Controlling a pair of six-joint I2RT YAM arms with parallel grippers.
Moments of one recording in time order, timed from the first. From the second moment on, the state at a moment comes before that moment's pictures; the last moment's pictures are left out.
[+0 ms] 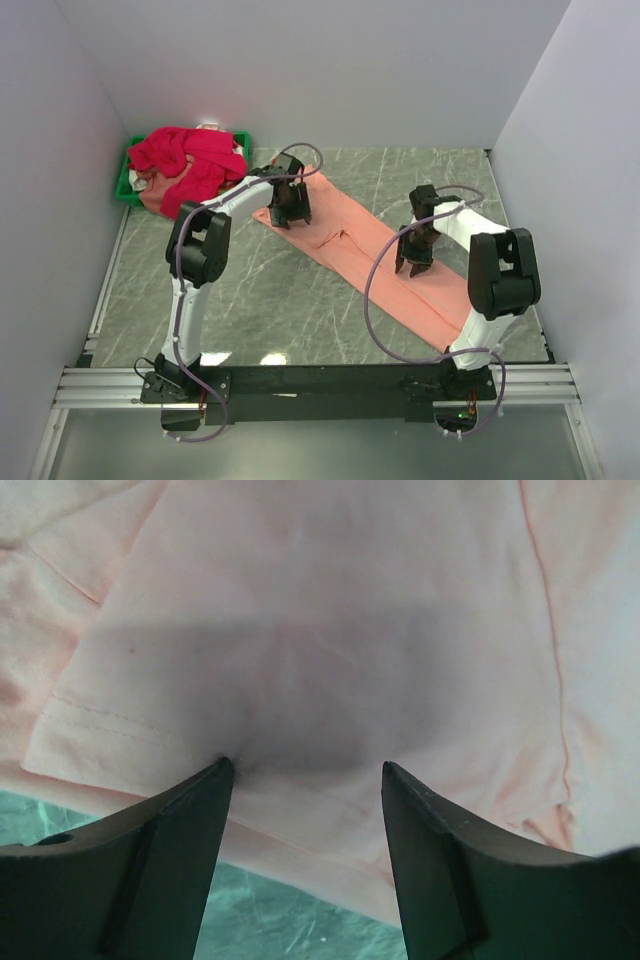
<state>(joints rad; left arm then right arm) -0.45 2.22 1.77 -0.64 0.03 -0.61 0.15 1.77 1.15 -0.84 -0.12 0.37</state>
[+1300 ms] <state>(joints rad) -0.41 2.43 2.04 -0.41 0.15 -0.52 0.37 1.83 1.24 -0.86 -0.24 0.38</state>
